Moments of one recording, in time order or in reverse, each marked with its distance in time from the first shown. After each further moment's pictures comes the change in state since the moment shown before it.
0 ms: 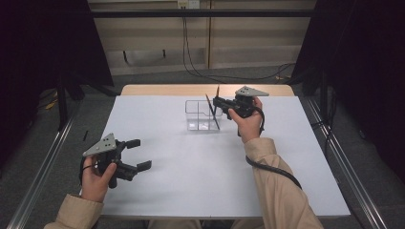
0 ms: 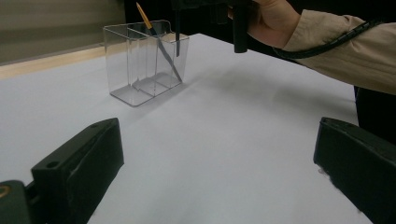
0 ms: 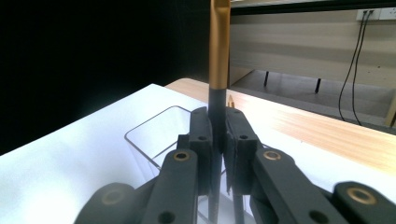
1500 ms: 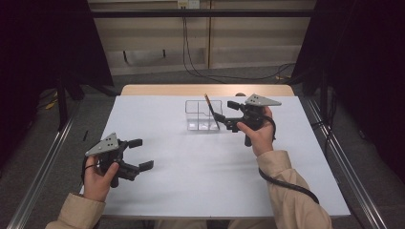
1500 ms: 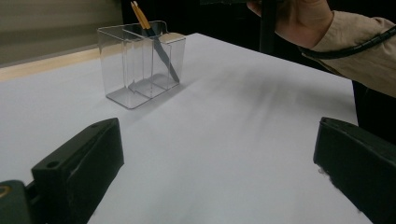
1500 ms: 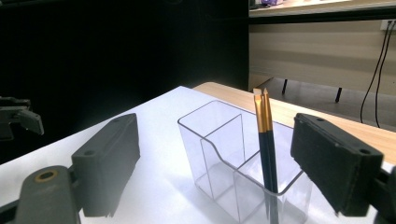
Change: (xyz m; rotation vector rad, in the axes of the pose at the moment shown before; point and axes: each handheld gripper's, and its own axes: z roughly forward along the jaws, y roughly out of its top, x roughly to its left) left arm -0.002 0.002 0.005 0.005 -0.008 0.011; right arm 0.023 -0.003 -0.046 -0.031 0.070 -0.027
